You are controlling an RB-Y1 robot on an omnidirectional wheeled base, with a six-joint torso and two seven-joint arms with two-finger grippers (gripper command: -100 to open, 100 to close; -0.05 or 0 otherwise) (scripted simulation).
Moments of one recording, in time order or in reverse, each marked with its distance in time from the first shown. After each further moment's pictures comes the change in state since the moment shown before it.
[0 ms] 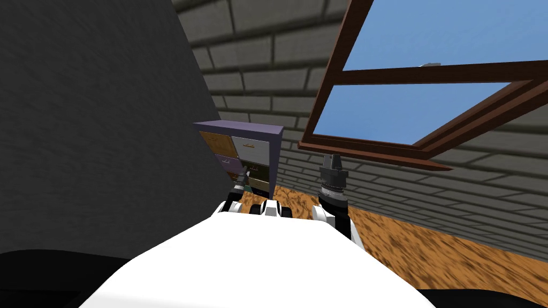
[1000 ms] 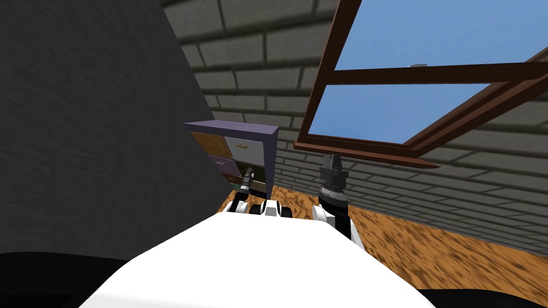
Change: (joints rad) left arm -0.041 -0.091 -0.023 0.100 -0.010 0.020 -0.004; right arm 0.000 0.000 0.000 0.000 0.000 0.000 0.000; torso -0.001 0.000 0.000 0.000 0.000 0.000
